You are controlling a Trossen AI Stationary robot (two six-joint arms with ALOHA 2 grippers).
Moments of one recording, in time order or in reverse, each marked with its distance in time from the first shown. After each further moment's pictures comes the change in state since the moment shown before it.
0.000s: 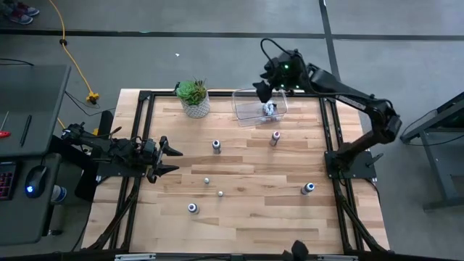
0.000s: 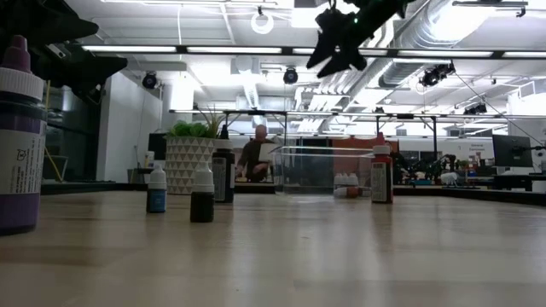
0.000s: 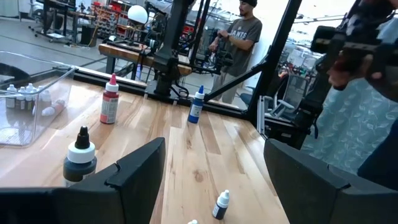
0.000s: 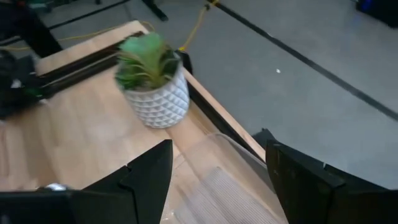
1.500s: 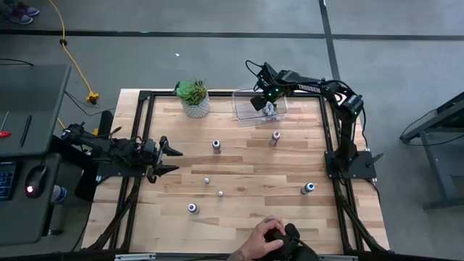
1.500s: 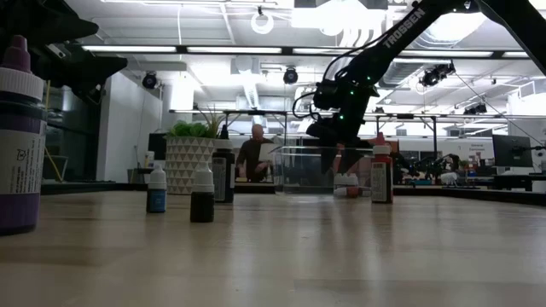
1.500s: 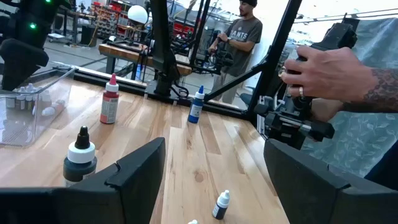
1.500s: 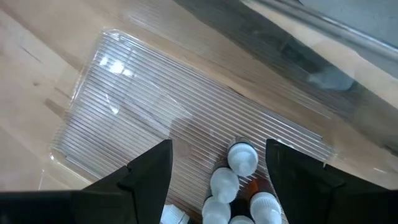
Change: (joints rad) left arm 0.000 0.000 0.000 0.000 0.000 0.000; right arm -0.155 0.474 0.000 -0.155 -0.055 0.142
